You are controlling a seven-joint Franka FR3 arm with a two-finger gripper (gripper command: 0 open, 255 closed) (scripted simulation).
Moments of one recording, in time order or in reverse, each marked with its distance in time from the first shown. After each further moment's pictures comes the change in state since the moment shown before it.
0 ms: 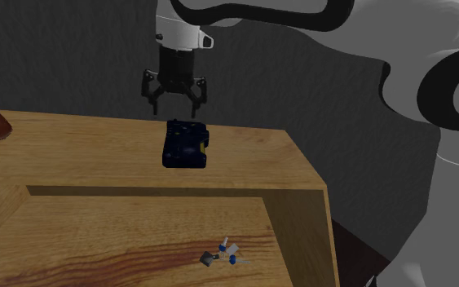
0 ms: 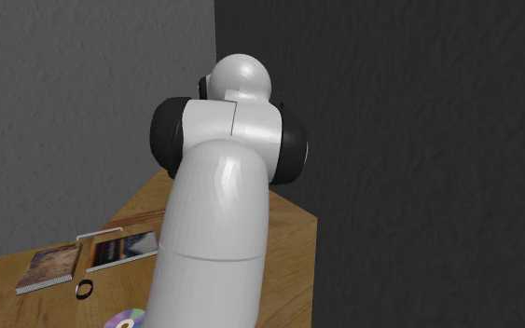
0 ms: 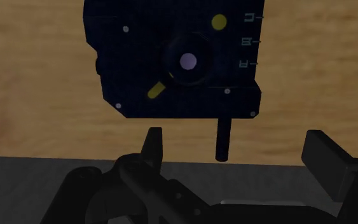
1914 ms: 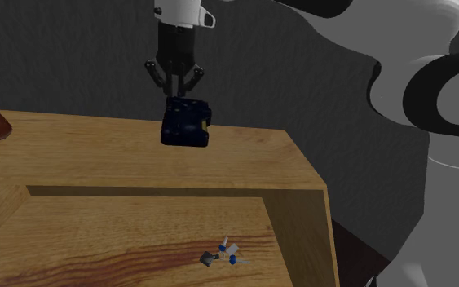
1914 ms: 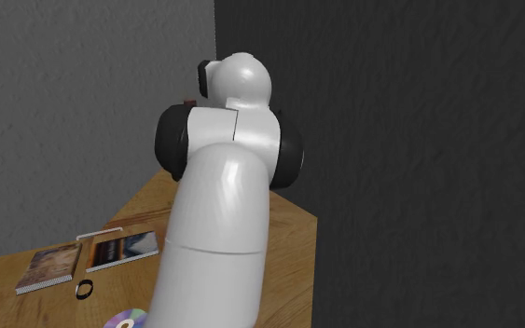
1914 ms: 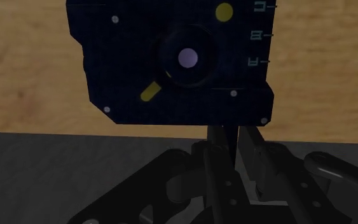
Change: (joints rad) arm 0.041 0.060 0.000 0.203 -0.028 -0.145 0.005
